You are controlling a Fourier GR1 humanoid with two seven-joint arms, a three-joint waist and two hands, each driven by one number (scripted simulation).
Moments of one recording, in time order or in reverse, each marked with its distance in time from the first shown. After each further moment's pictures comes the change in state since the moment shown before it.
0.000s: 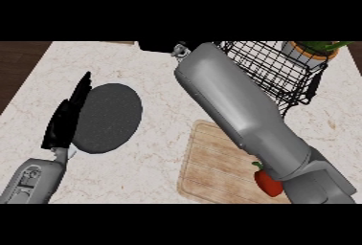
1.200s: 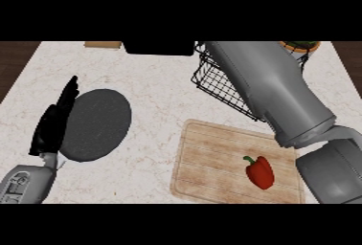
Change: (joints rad) left arm 0.050 0.013 0.059 -0.007 0.001 0.002 -0.009; right arm -0.254 -0.074 -0.133 0.557 0.088 0.077 -0.080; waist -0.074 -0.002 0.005
